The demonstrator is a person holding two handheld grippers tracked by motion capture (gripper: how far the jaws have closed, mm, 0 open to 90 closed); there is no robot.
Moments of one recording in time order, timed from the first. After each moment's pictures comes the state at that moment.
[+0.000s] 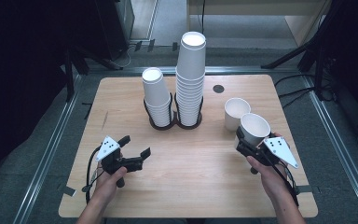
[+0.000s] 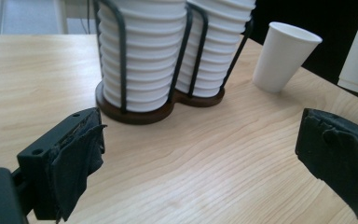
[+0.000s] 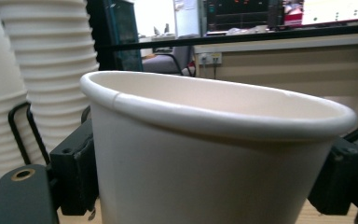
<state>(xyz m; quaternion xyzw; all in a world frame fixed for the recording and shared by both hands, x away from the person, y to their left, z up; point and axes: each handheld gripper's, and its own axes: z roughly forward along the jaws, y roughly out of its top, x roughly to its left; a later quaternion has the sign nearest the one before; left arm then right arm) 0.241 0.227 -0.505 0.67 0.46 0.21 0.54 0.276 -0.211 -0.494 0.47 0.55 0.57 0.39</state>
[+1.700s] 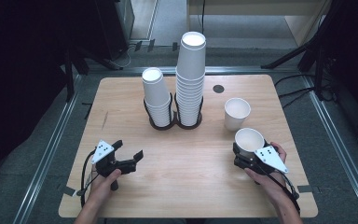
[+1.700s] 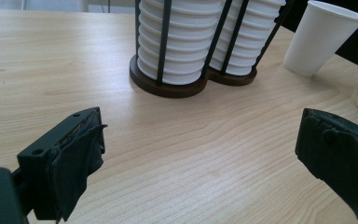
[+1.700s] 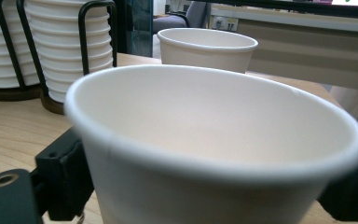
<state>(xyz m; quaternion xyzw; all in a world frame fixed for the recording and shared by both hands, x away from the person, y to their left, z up) 0.240 0.245 -0.524 0.67 0.49 0.23 0.51 0.270 -0.219 -0.541 0.44 0.63 0.51 0.38</state>
